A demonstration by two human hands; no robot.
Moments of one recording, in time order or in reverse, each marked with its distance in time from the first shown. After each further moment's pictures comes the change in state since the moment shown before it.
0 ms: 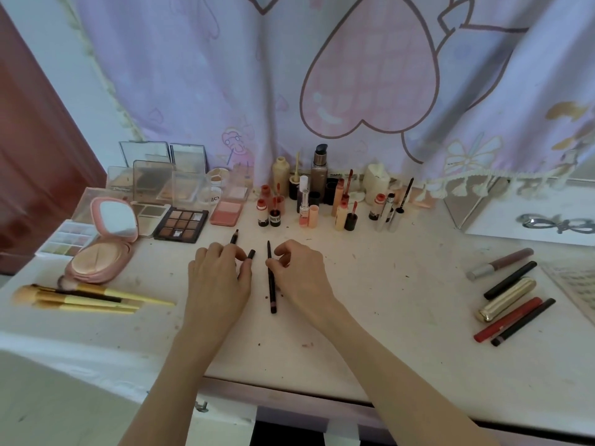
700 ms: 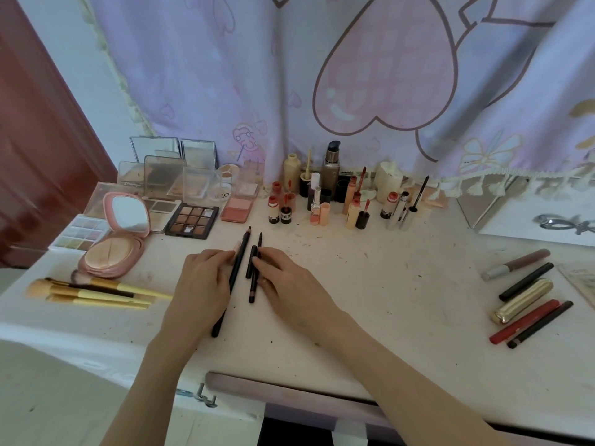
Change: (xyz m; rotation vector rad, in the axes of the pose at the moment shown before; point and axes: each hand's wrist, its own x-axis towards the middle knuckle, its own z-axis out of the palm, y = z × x) left_hand -0.003 -0.041 -0.011 -0.145 -0.124 -0.012; right_hand -0.009 0.014 0.026 -0.274 -0.104 -0.546
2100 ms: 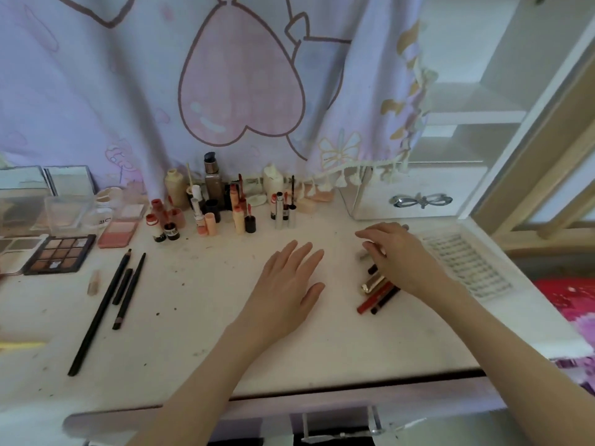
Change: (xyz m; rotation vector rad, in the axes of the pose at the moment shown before) left_hand -0.026 0.191 0.112 0.084 -0.306 0.671; right_hand -0.151 0.154 -0.190 -0.356 0.212 0.418
